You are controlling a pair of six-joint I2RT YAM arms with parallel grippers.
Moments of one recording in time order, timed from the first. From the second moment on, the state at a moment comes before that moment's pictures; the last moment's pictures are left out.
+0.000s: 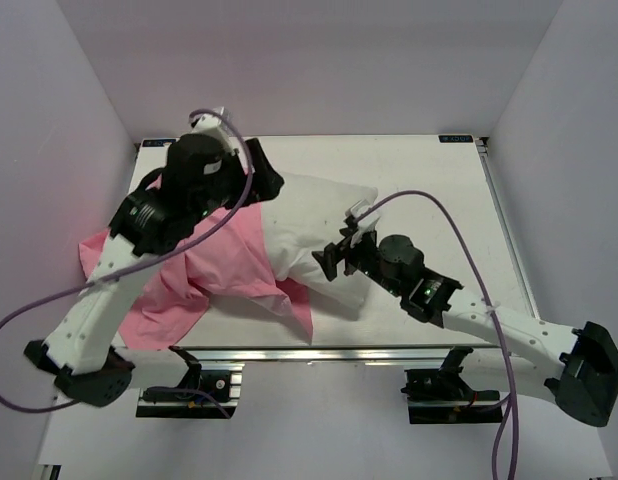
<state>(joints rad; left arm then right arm) -0.64 1.23 1.70 -0.89 -0.16 -0.60 0.96 1.06 0.66 0.25 0.14 0.05</state>
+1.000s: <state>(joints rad) -0.39 1.99 2.08 -1.13 -0.47 -0.33 0.47 1.91 1.62 -0.15 -0.48 -0.01</state>
